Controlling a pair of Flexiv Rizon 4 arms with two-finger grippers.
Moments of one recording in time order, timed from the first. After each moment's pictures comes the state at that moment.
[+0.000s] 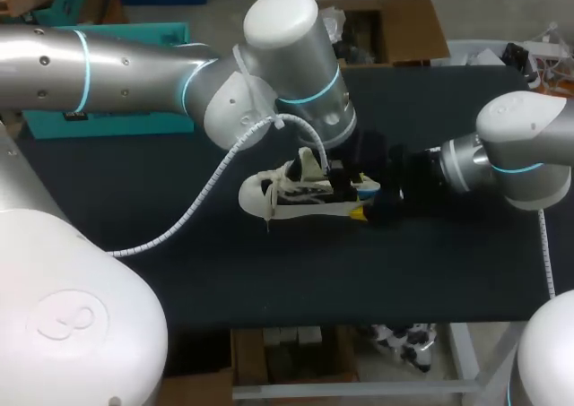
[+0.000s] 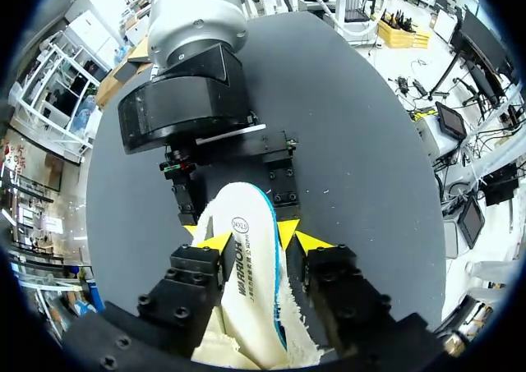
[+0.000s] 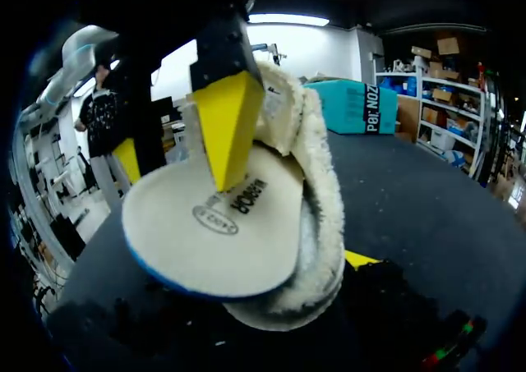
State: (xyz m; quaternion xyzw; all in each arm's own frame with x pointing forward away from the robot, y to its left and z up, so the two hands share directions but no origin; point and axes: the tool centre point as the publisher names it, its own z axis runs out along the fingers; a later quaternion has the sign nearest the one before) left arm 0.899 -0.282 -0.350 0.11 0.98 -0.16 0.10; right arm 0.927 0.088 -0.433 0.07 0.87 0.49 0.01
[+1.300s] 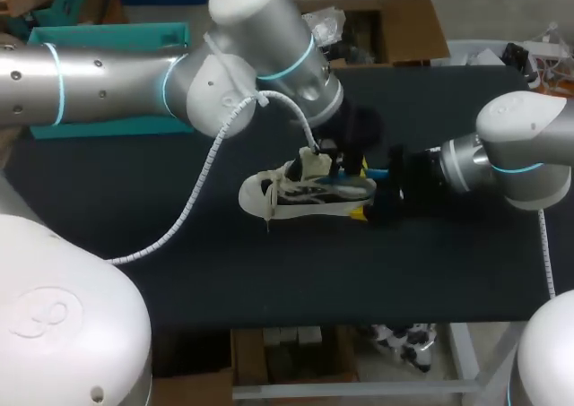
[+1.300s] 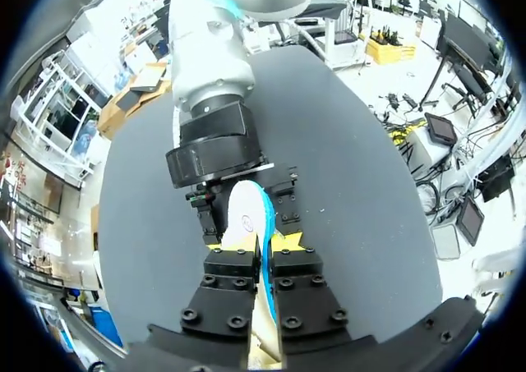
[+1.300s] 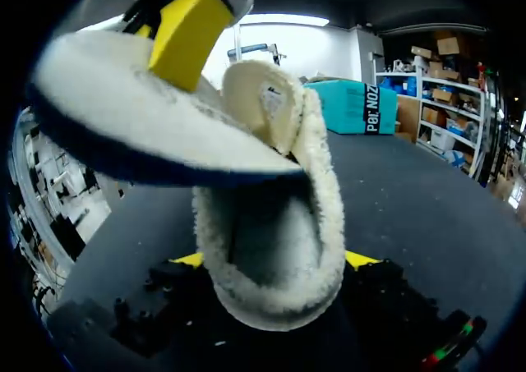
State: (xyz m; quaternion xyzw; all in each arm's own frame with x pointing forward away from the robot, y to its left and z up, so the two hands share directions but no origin) left arm 0.899 -0.288 -0.303 0.14 0.96 -0.23 0.08; right arm 0.927 0.088 -0.433 0.07 0.87 0.49 0.01
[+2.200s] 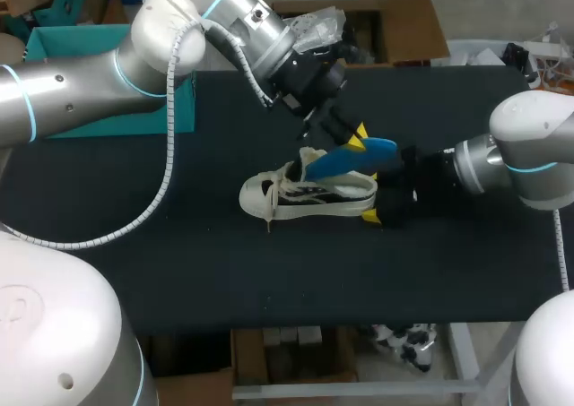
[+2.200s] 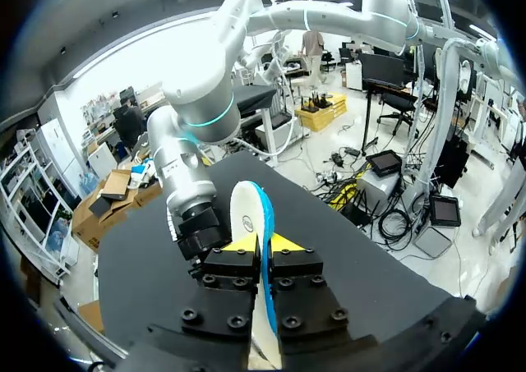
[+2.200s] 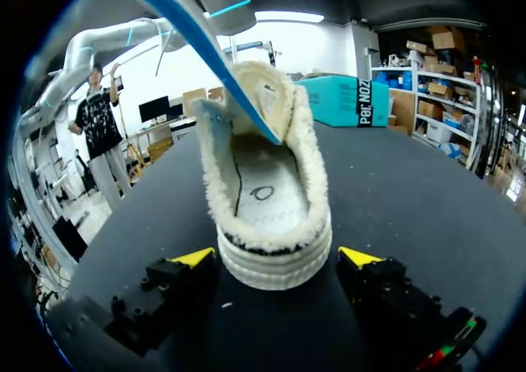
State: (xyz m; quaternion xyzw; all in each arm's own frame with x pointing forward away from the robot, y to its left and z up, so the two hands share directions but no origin) left arm 0.863 -0.285 -0.206 0.31 0.85 -0.44 -0.03; right arm 0.923 0.058 -0.435 0.09 0.87 0.48 0.00
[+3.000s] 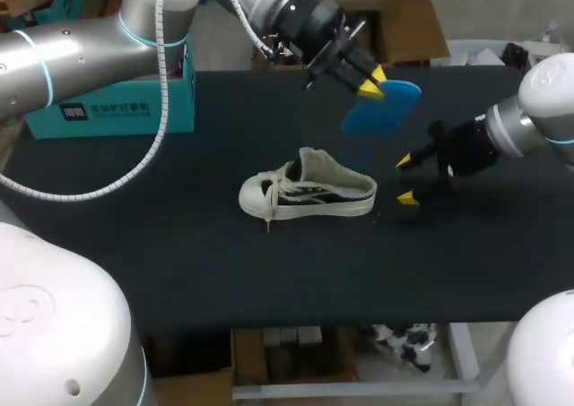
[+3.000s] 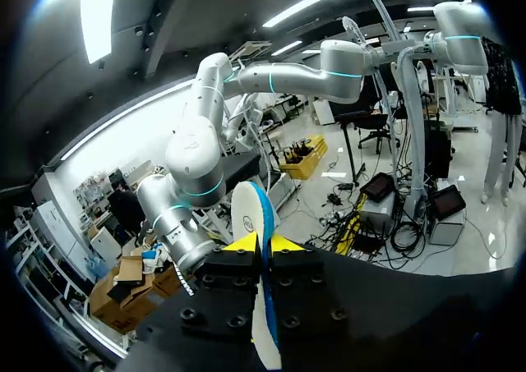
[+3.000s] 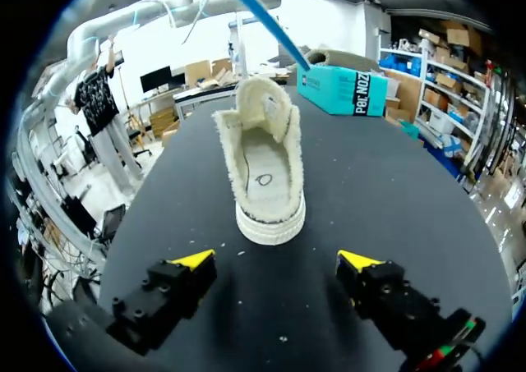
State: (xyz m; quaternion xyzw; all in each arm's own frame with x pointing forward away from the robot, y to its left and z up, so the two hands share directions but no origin) left arm 0.858 -0.299 -0.089 0.41 0.72 -0.56 -0.04; right arm 0.924 -0.004 -0.378 0.06 0.92 0.39 0.01
